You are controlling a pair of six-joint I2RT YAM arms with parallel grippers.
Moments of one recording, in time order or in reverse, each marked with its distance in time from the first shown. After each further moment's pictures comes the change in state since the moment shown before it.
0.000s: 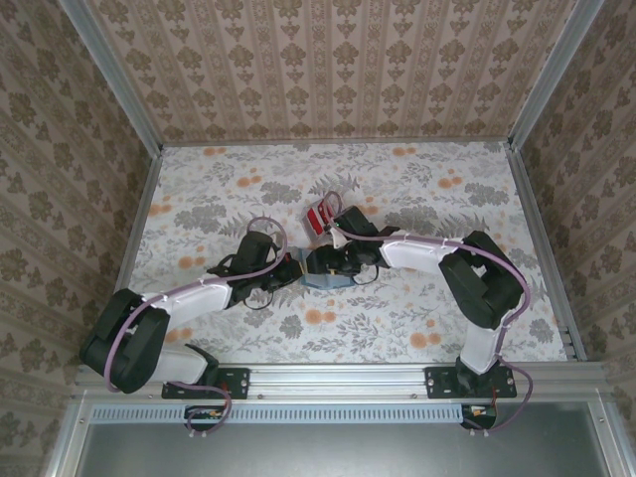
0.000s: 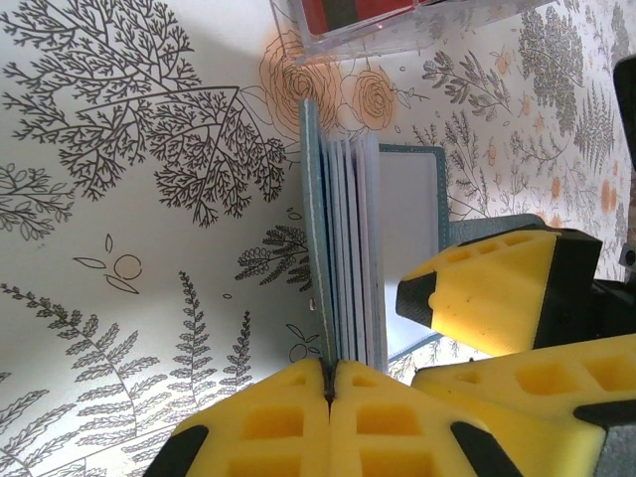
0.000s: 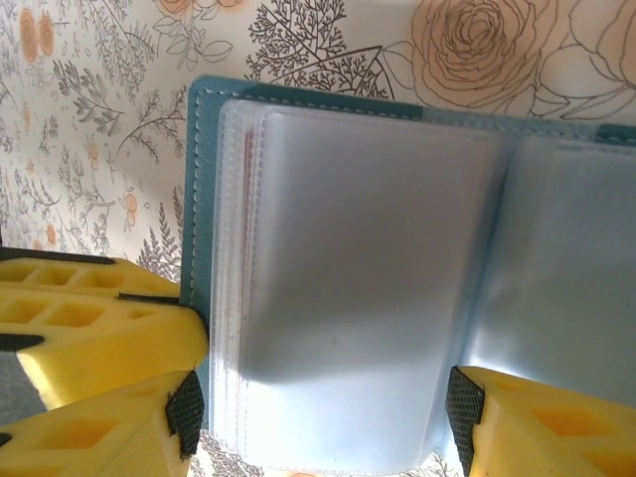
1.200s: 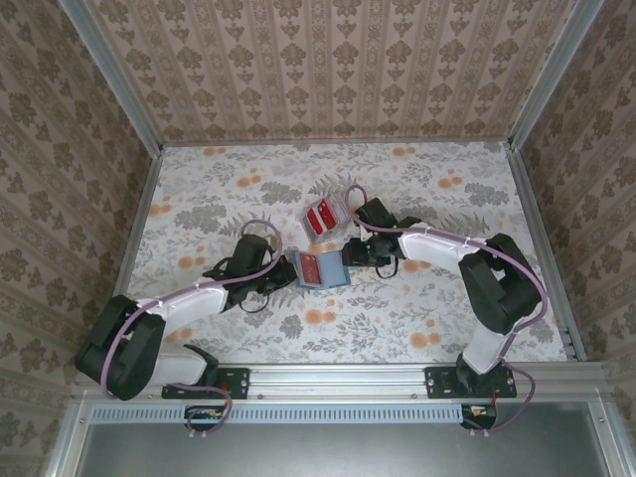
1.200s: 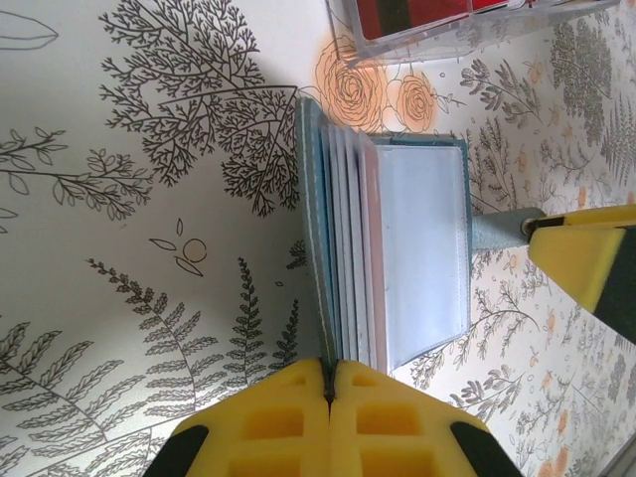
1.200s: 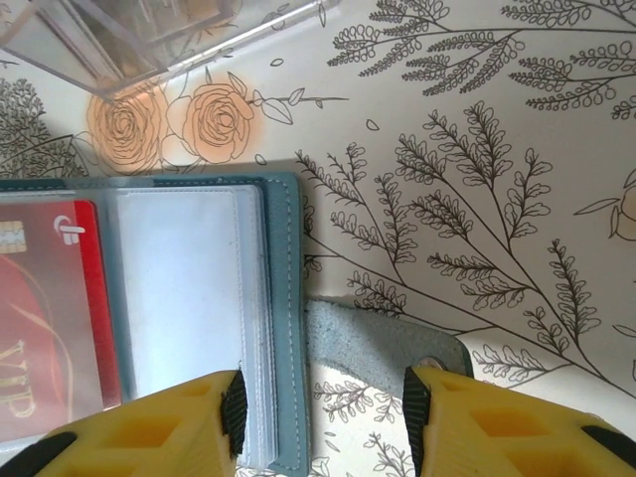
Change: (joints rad) left arm 0.021 -0.040 -0.032 -0.033 -0.026 0.006; right arm -0.111 -0.093 -0.023 -0.217 0.267 -0.127
